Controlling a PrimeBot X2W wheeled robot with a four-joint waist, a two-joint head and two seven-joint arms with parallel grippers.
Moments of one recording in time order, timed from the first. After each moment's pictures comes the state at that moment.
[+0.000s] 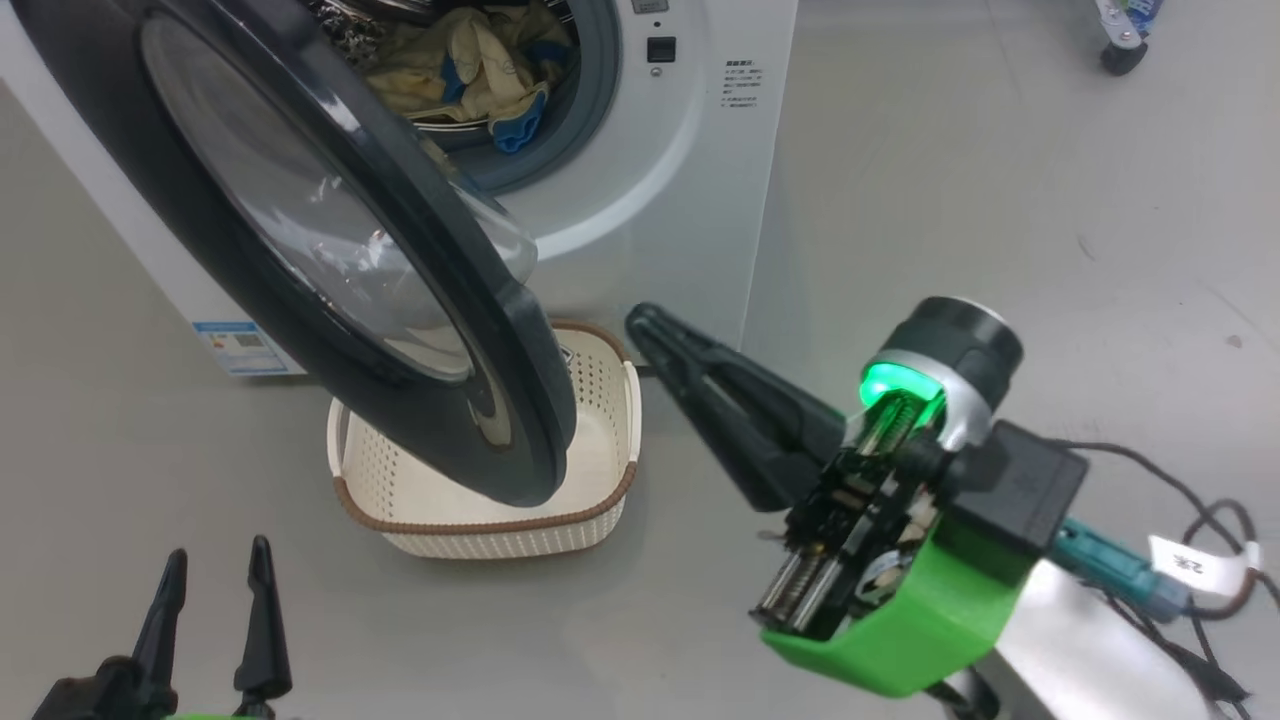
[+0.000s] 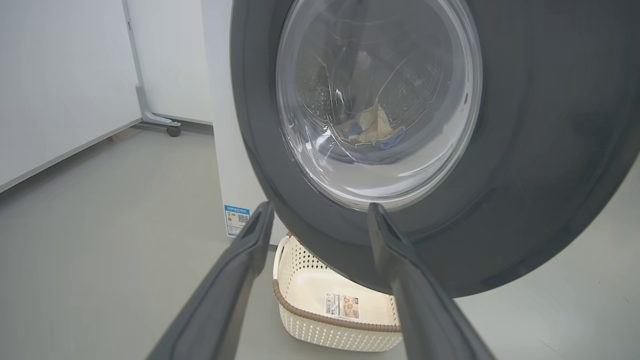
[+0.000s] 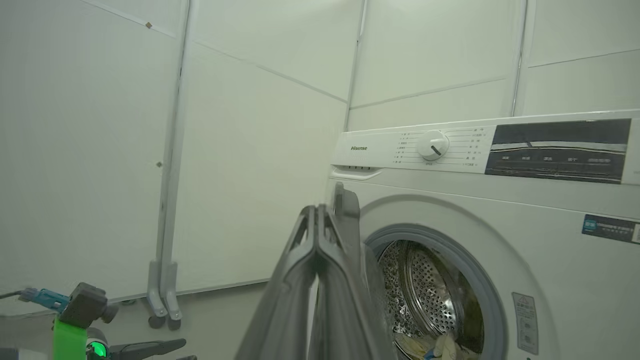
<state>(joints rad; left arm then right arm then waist) 0.10 0.14 0.04 0.10 -0.28 -0.13 -0.25 -0.39 -0.18 0.63 -0.34 0.29 0.13 -0.19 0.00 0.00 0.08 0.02</state>
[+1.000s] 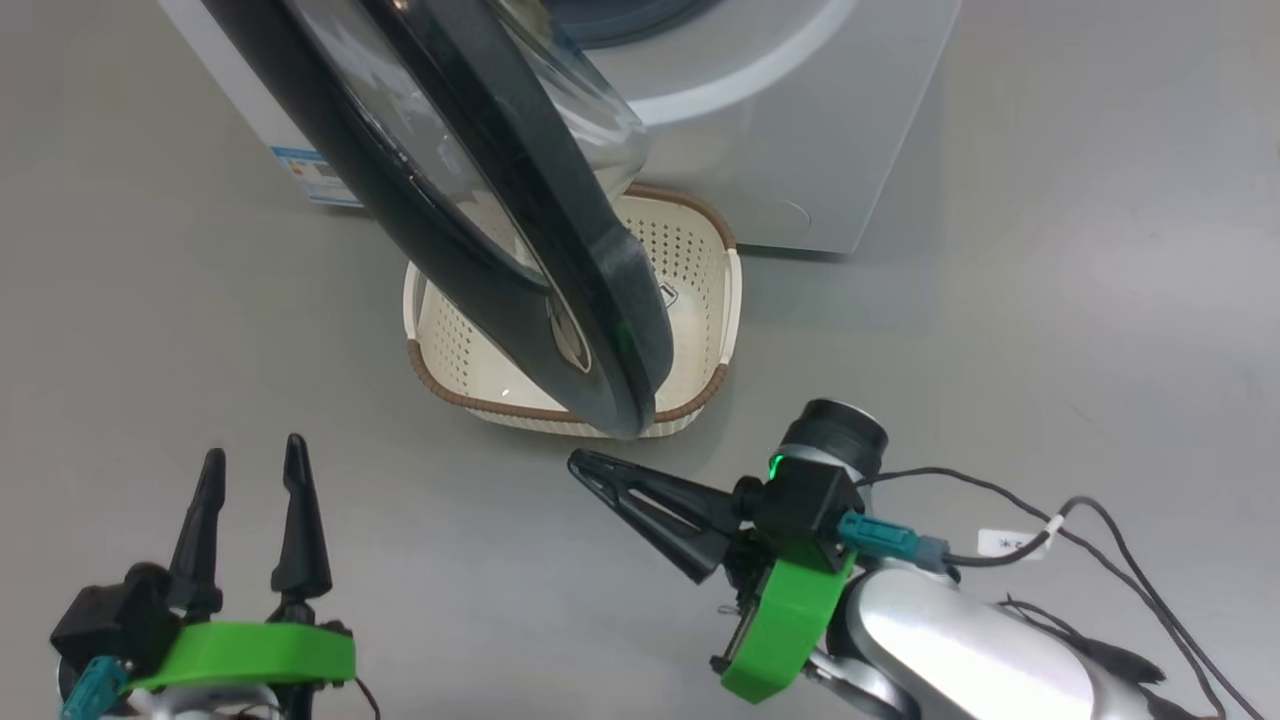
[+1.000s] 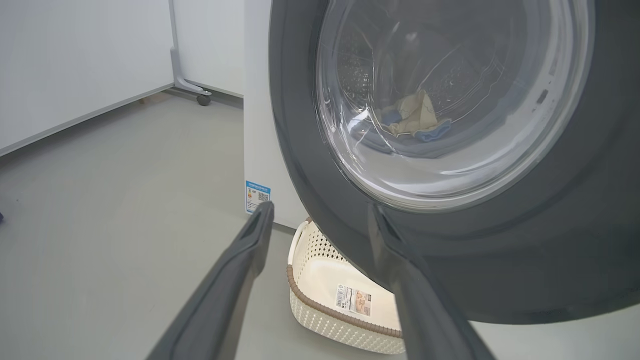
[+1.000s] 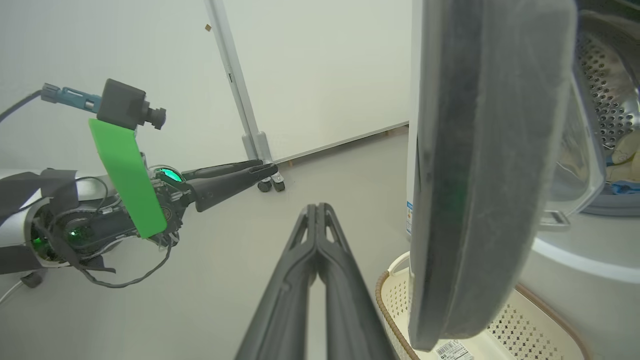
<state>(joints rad) -0.05 0.08 -0.01 0.11 -0.32 -0.13 -0.25 -0.49 -0.21 0.95 0.05 0.41 0.13 -0.21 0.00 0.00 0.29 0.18</state>
